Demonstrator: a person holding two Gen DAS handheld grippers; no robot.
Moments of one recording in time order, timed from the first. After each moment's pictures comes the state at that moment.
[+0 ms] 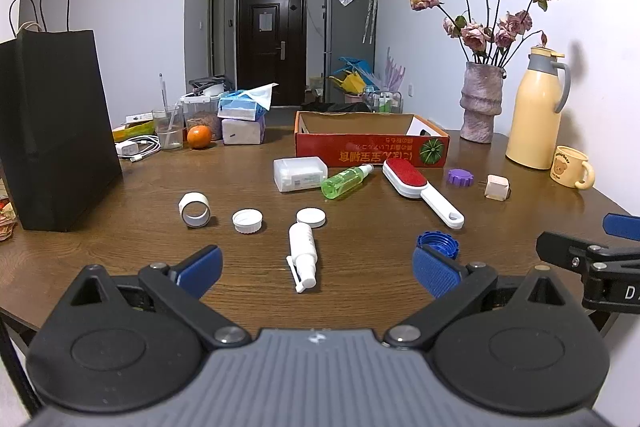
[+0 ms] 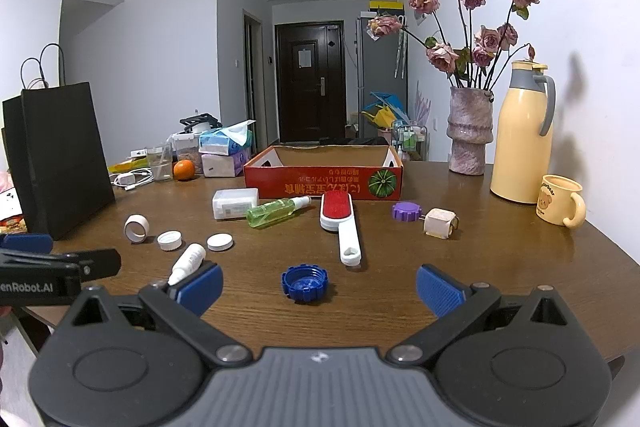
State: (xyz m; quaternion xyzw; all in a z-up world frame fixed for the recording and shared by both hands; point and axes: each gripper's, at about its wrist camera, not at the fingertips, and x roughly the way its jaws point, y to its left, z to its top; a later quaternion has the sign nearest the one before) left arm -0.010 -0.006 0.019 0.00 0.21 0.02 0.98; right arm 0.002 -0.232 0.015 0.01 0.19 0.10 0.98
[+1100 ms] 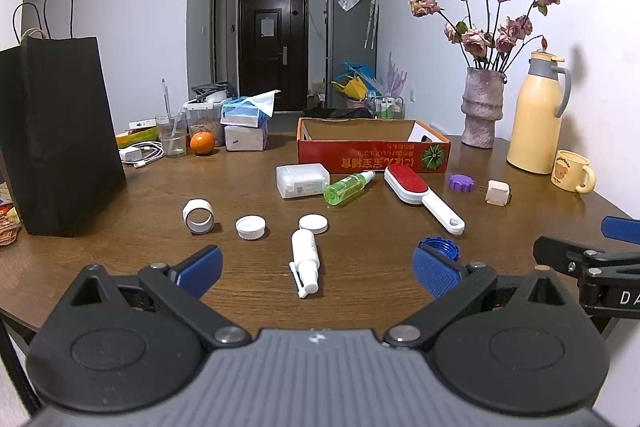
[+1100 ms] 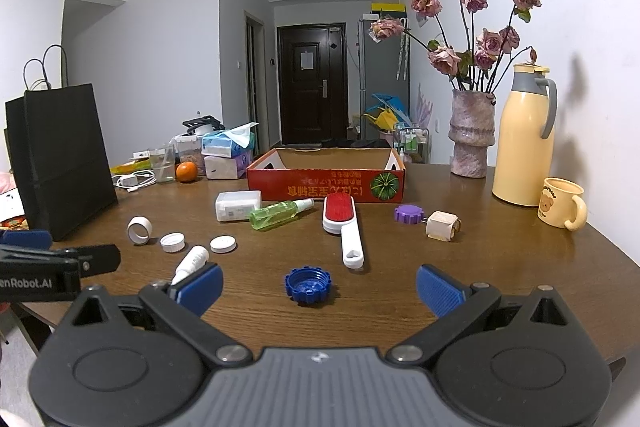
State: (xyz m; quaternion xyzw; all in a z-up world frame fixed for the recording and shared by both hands) left arm -0.013 -0.004 0.027 0.00 0.21 0.02 0.98; right arm 0.002 -0.230 0.016 0.01 0.19 0.10 0.98
